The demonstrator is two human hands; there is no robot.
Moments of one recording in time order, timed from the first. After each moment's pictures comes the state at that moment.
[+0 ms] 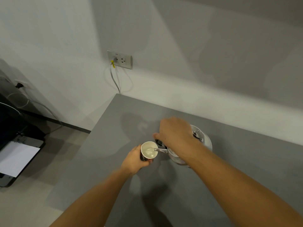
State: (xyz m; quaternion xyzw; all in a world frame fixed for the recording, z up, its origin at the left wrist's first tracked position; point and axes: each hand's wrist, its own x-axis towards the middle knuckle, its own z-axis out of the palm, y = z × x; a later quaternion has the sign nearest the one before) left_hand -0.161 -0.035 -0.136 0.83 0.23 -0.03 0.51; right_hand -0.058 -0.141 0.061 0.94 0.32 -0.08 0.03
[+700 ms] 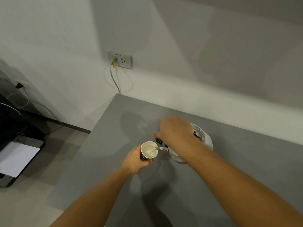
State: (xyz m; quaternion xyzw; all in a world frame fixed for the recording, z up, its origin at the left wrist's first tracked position) left_hand -0.160 -0.035 -0.138 0.83 0.23 -0.03 0.51; right_hand -0.057 -0.140 0.062 0.94 0.32 -0.08 0.03
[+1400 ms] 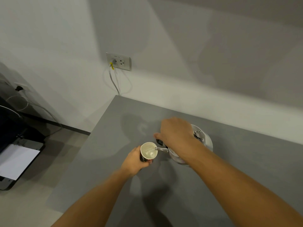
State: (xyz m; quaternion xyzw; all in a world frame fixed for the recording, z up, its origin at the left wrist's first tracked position) left_hand -0.160 -0.034 -0.141 0.84 0.22 -0.03 0.50; right_hand -0.056 -0.148 0.060 0.94 0.32 -0.07 0.03
